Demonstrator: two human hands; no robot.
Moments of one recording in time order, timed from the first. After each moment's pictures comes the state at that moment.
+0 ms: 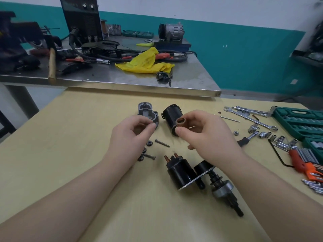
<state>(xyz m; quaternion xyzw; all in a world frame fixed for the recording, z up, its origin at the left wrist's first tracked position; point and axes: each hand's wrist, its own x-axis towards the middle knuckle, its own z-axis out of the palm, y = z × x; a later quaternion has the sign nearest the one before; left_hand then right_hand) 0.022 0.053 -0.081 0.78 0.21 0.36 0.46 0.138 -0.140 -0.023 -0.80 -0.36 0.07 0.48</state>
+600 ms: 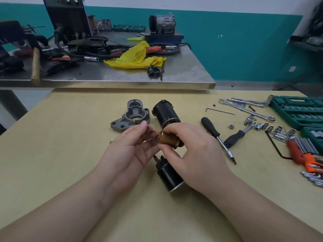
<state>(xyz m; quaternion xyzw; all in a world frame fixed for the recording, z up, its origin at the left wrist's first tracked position) 0.026 0.011 -0.070 0.39 0.16 0.19 0.89 0.108 -0.155 -0.055 -0.77 -0.48 -0.20 0.37</state>
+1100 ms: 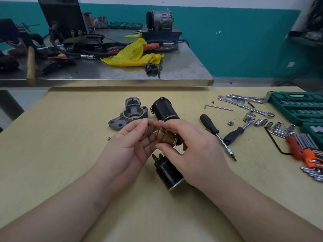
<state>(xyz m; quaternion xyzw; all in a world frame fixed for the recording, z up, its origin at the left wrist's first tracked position) 0.023 0.010 -0.069 0.44 0.08 0.18 0.88 0.108 -0.155 -0.057 -0.76 -0.48 -0.18 0.40</state>
